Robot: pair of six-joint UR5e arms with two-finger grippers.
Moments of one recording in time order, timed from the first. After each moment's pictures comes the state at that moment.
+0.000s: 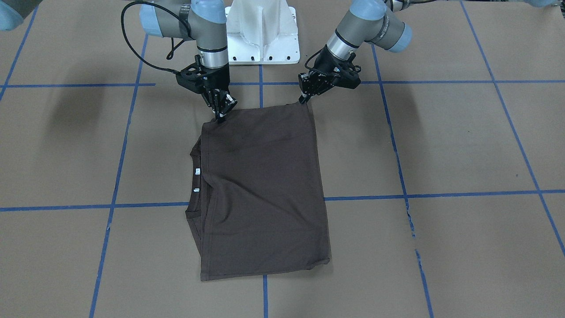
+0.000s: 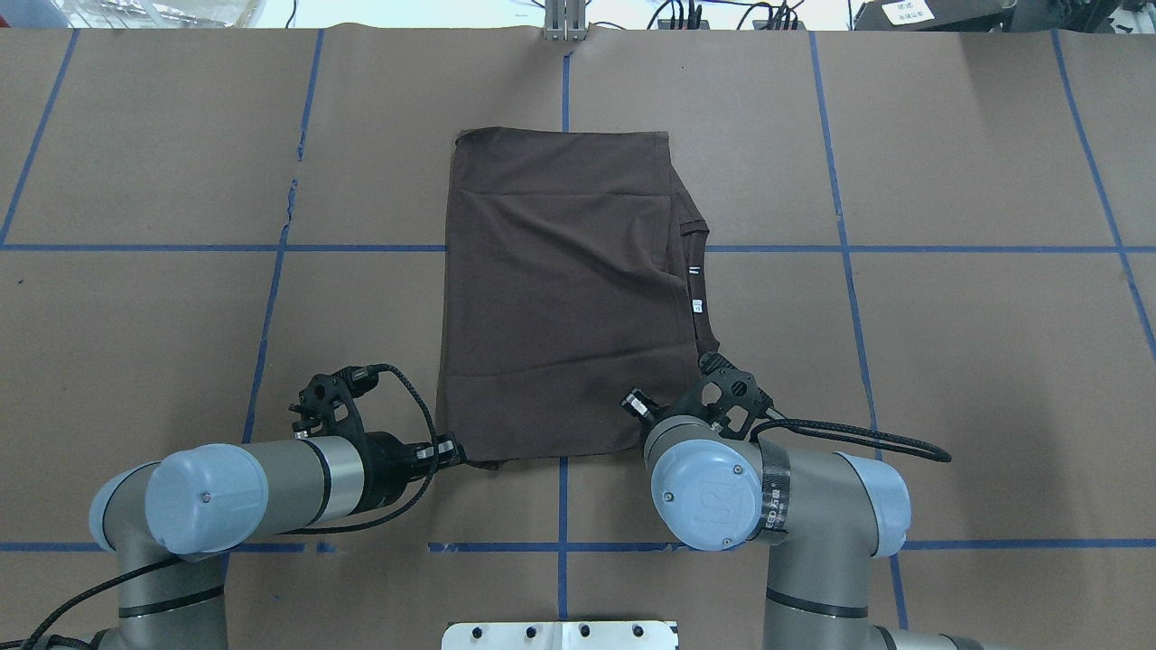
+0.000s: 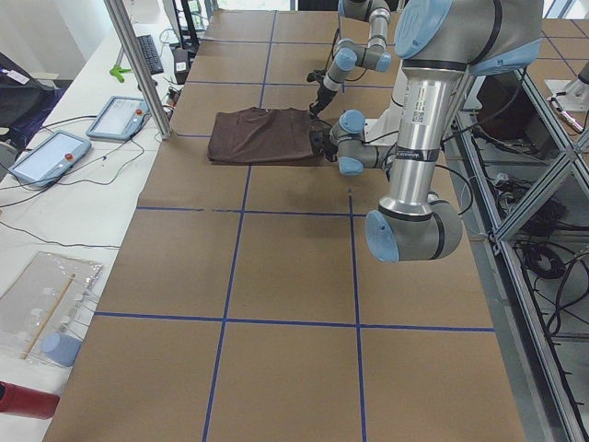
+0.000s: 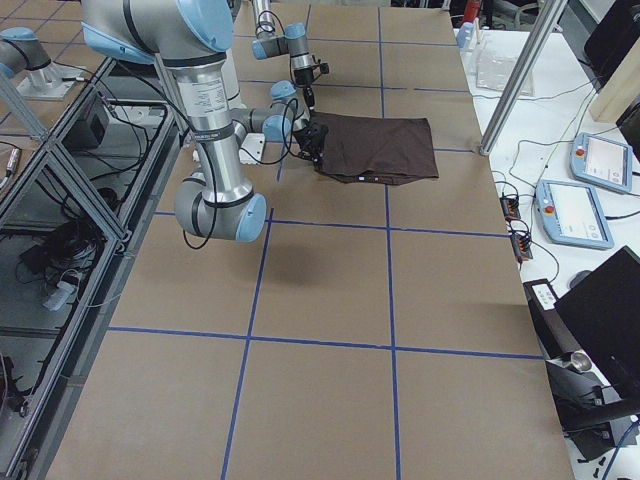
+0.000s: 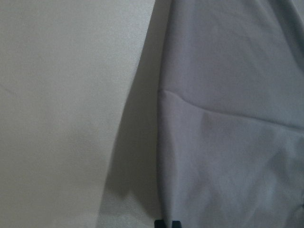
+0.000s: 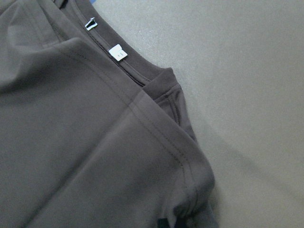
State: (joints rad) left arm -0.26 -1.81 -1.84 -2.36 -1.56 -1.73; right arm 0.23 -1.12 1.84 -1.49 1.32 2.14
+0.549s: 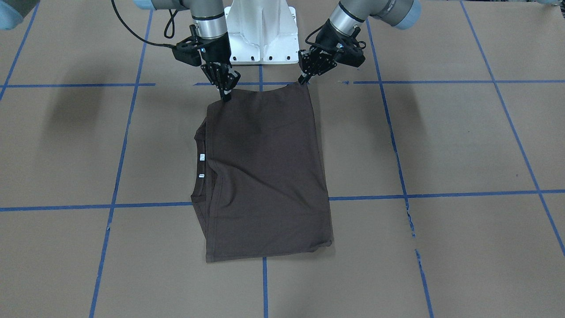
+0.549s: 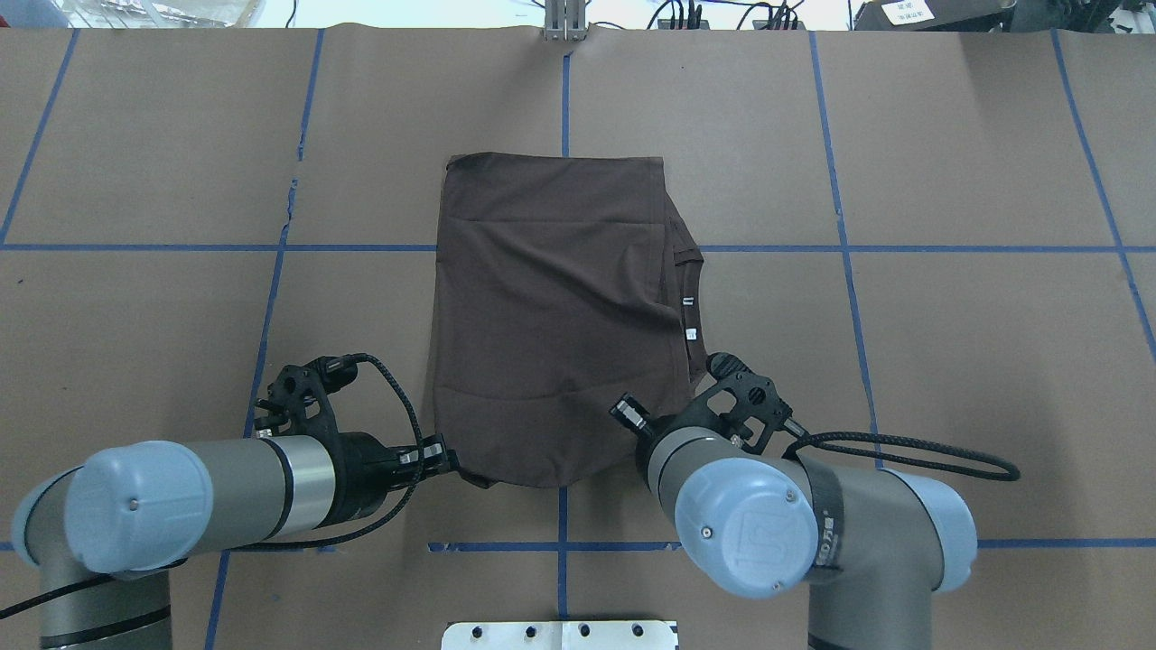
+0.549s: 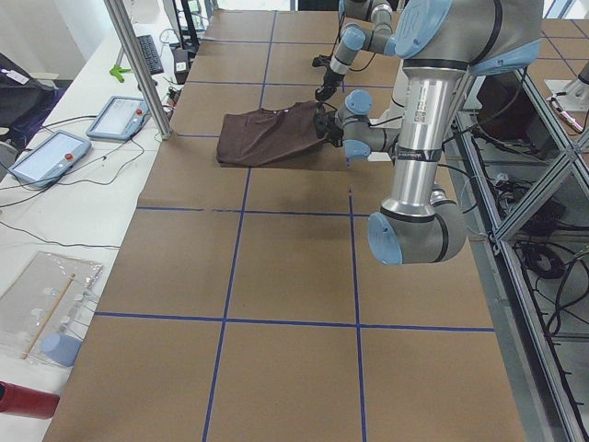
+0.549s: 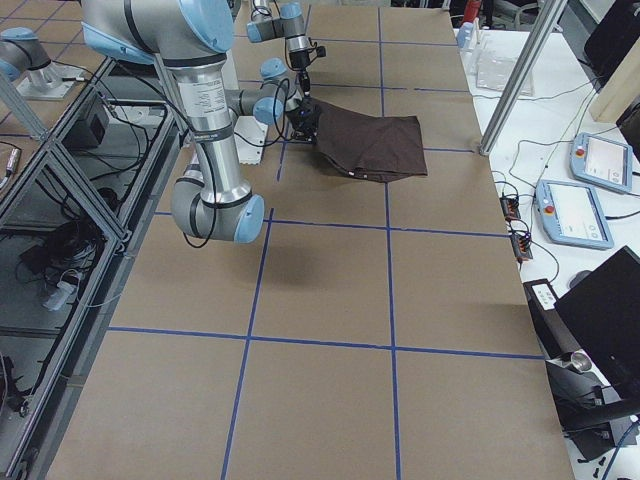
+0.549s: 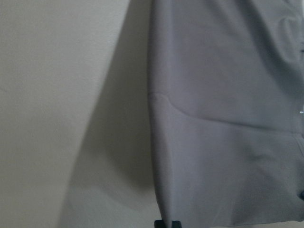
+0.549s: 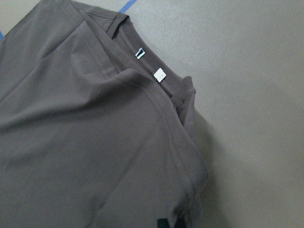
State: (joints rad) left arm -0.26 -1.76 -2.09 -2.16 -1.59 -1.74; right arm 0.17 -1.14 2.08 -1.61 1.32 2.17
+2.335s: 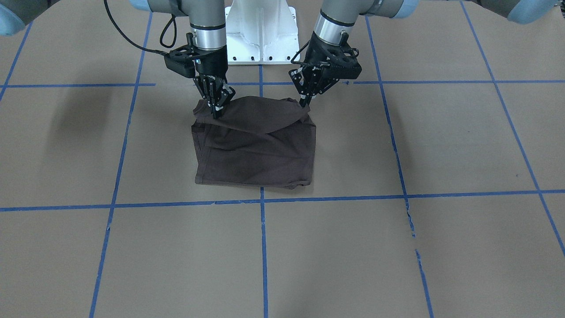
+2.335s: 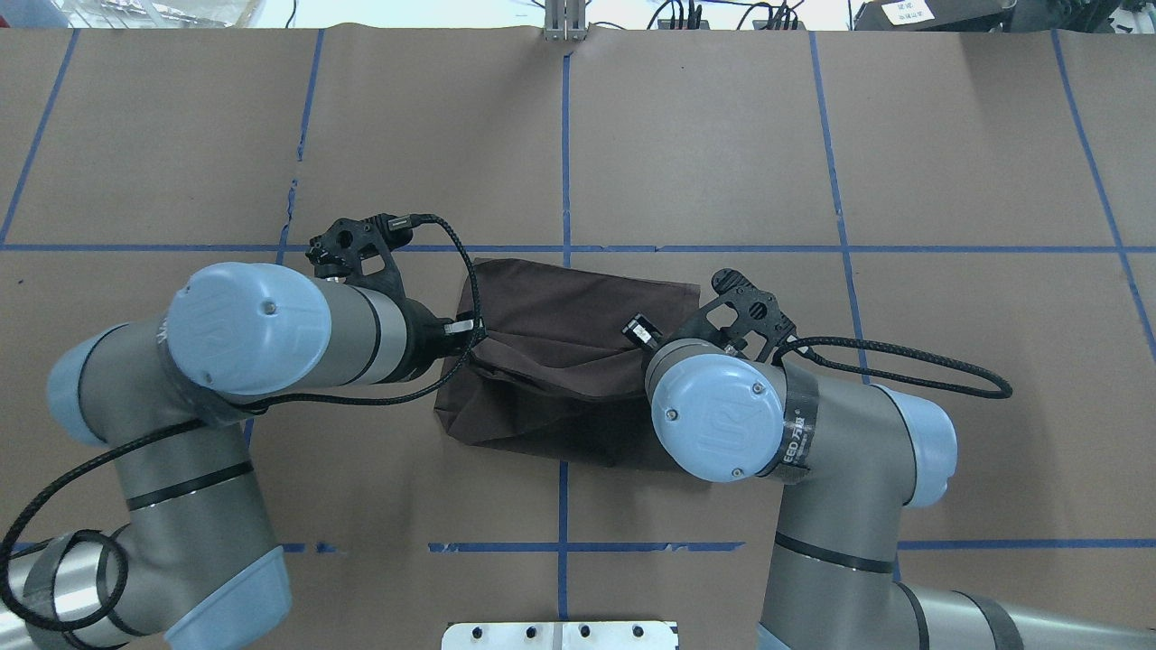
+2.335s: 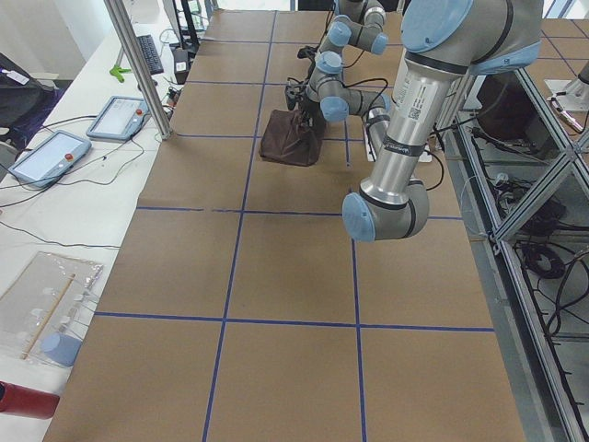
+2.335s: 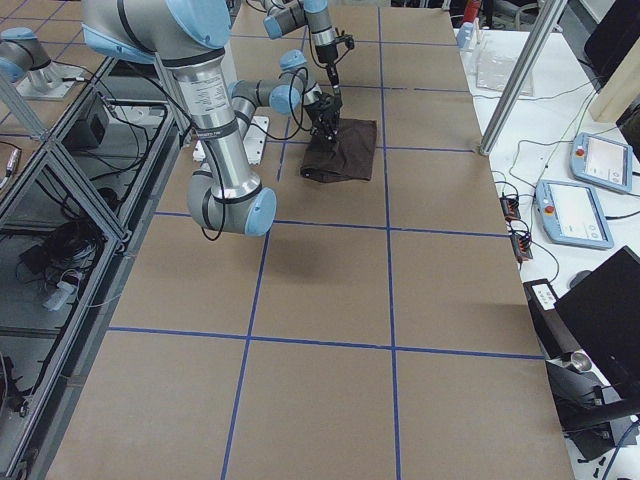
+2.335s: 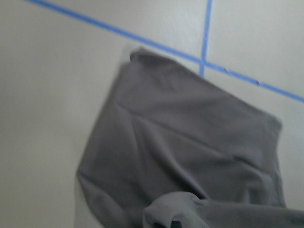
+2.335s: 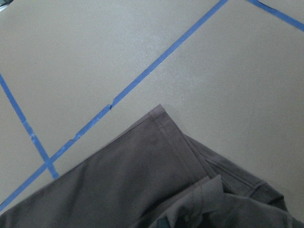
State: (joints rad) left arm -0.47 -2.07 -1.97 -1.73 -1.67 -1.54; right arm 0.34 -1.04 1.95 -1.69 1.35 2.10
